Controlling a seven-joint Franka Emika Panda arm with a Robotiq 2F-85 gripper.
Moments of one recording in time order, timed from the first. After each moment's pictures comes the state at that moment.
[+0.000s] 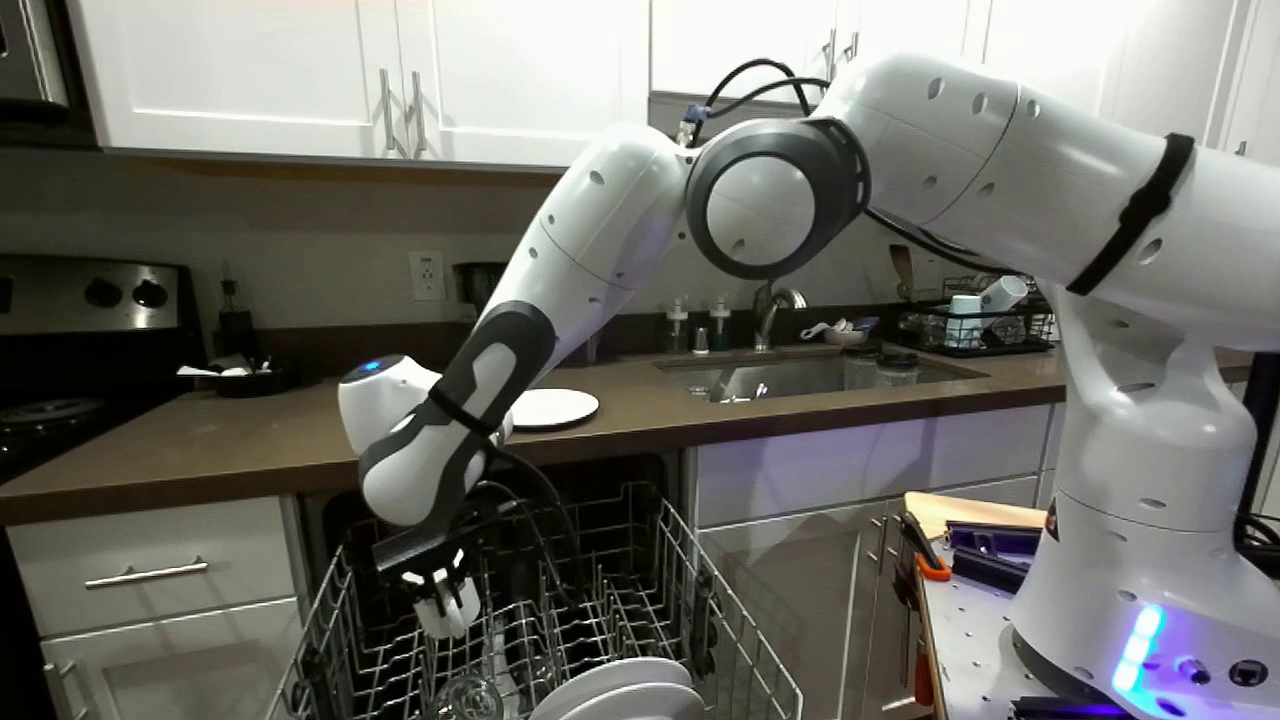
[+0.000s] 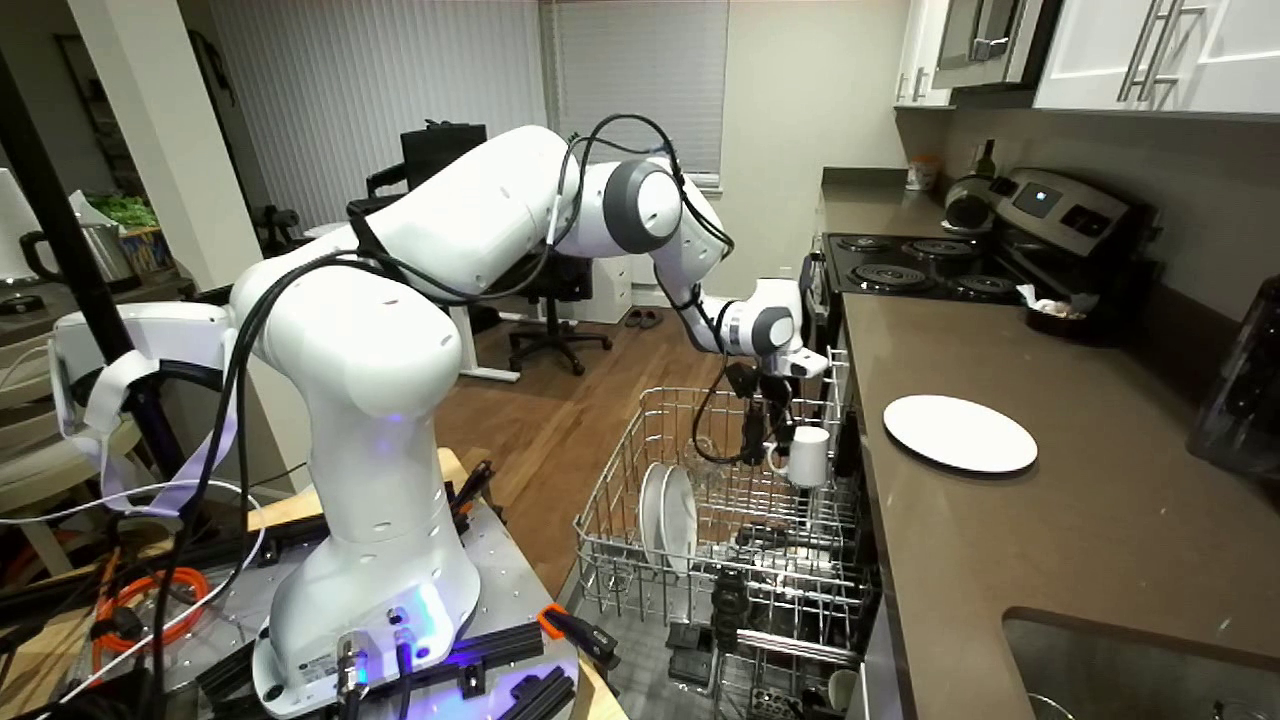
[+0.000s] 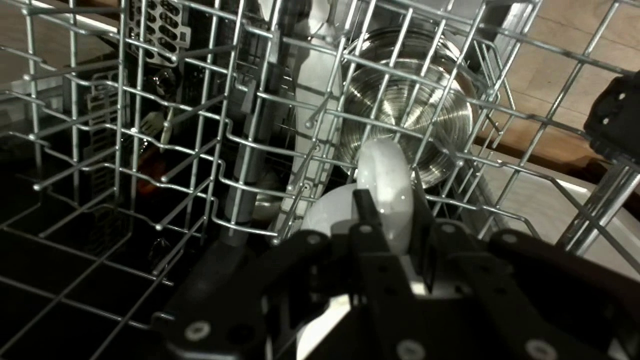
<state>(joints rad) 0.30 1.14 -0.23 -1.31 0.00 2.40 0.81</state>
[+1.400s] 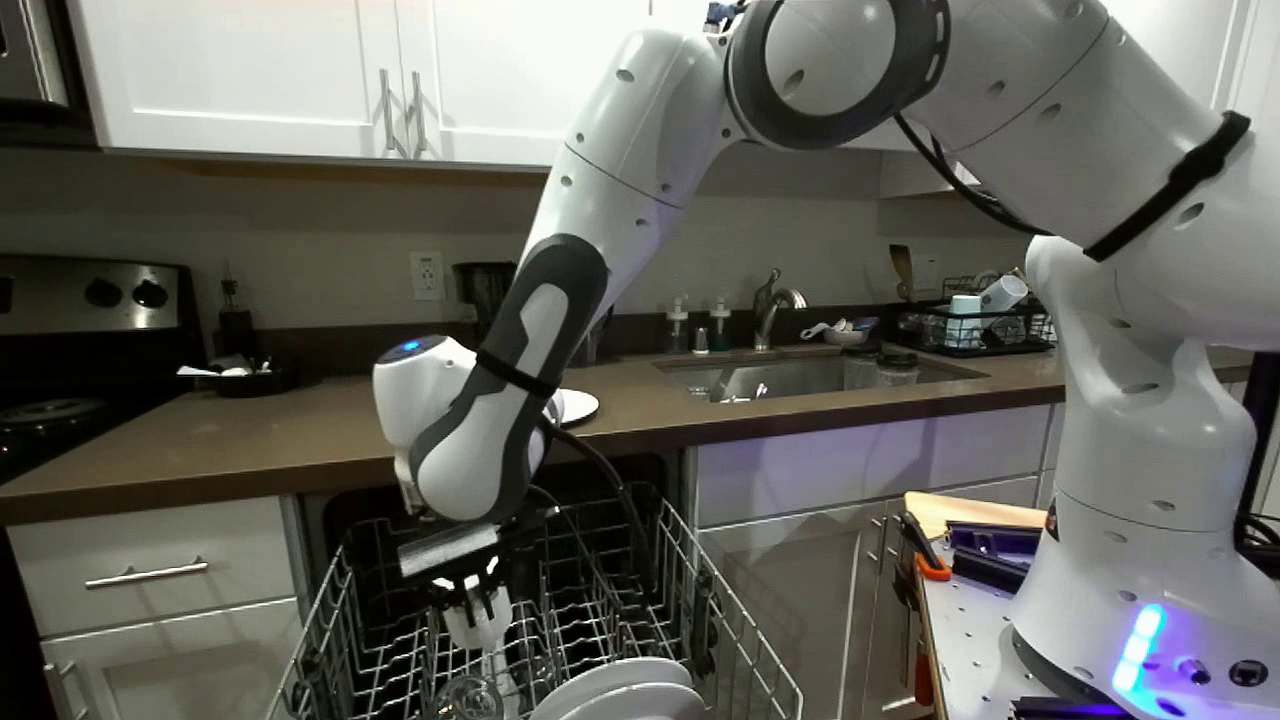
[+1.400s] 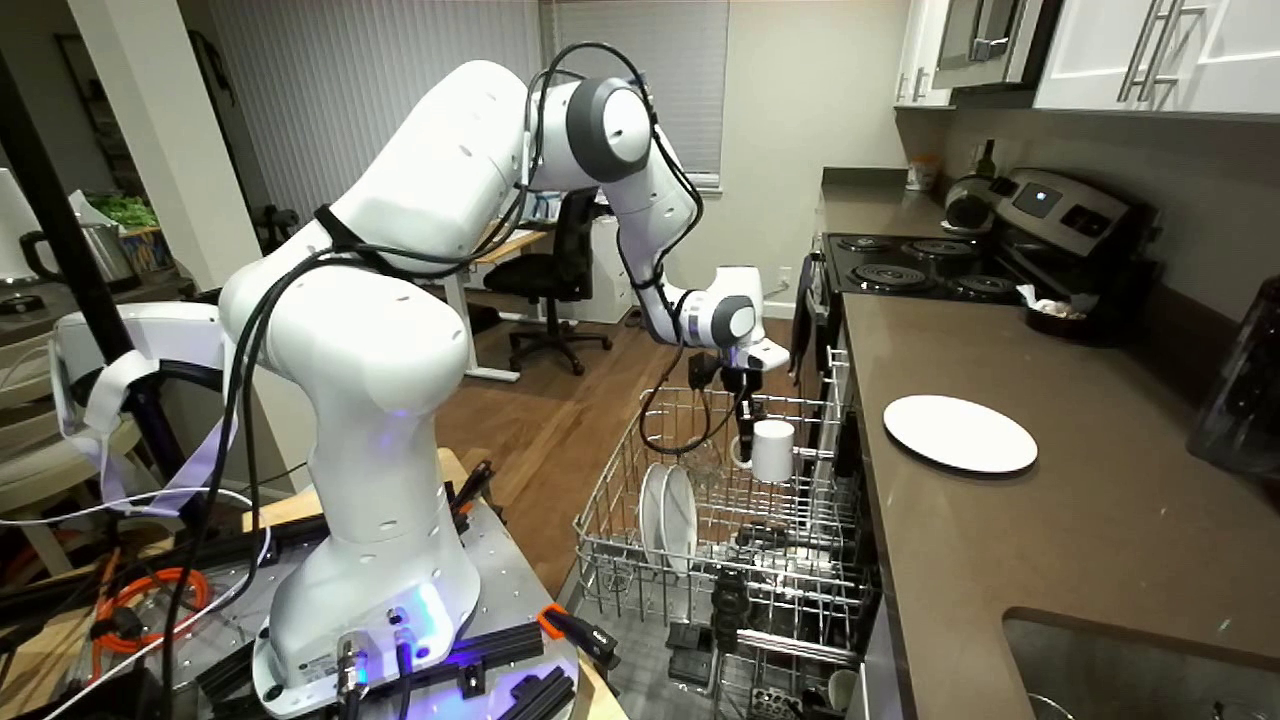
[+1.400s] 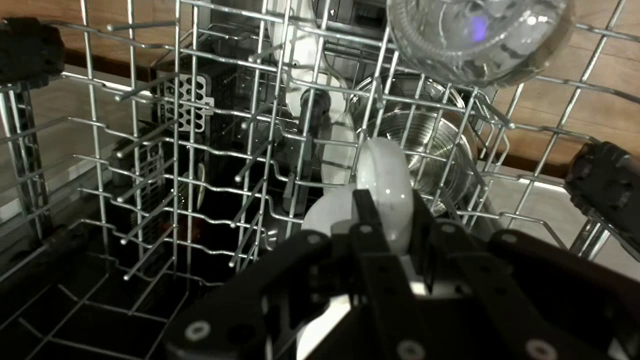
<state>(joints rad) 0.39 0.88 -0.23 -1.77 -0.02 2.60 0.97</state>
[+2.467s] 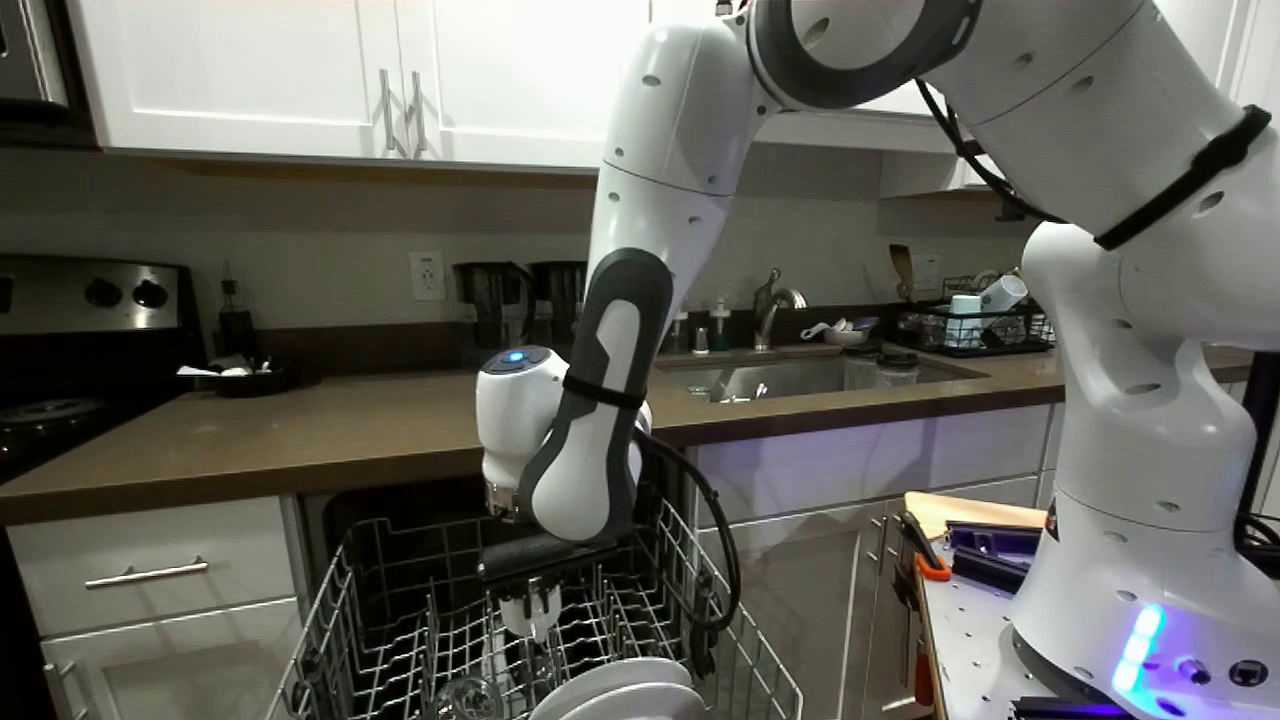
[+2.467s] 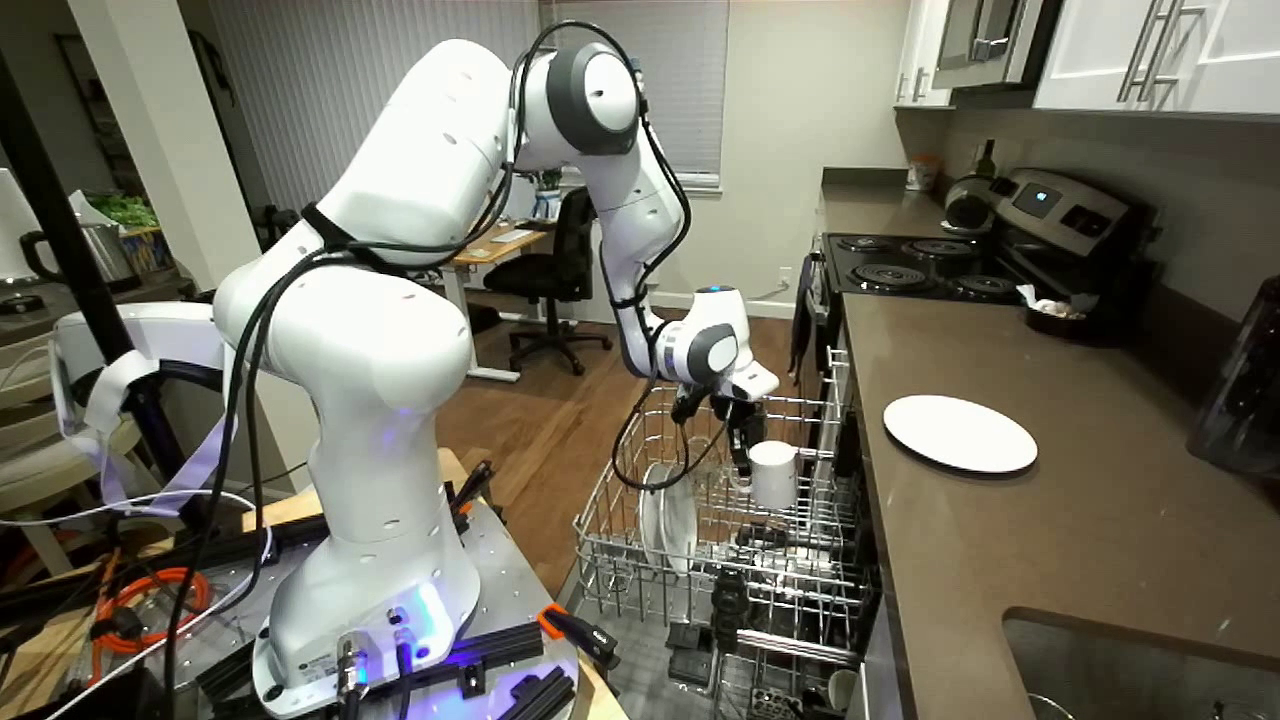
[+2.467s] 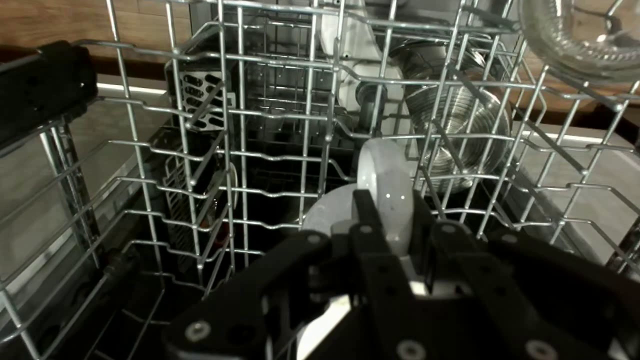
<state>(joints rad) 0.44 0.79 -0.30 -2.09 0.00 2.94 1.04</state>
